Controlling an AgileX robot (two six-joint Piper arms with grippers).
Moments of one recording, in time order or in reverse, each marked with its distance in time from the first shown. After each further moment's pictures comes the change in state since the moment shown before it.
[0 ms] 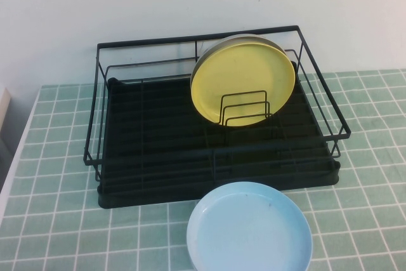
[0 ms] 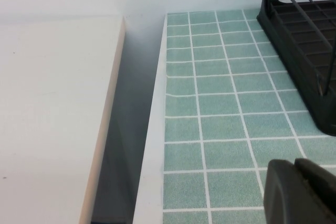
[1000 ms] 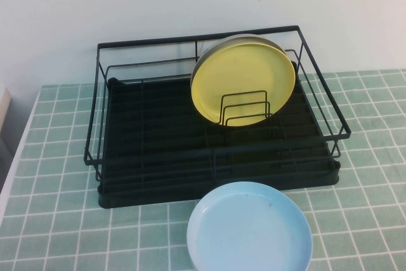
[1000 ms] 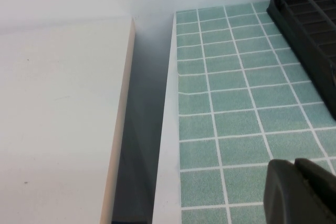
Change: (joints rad) right arm 0.000 0.000 0.000 0.000 0.000 0.000; left arm 0.000 0.000 -0.001 0.071 0.004 -0.001
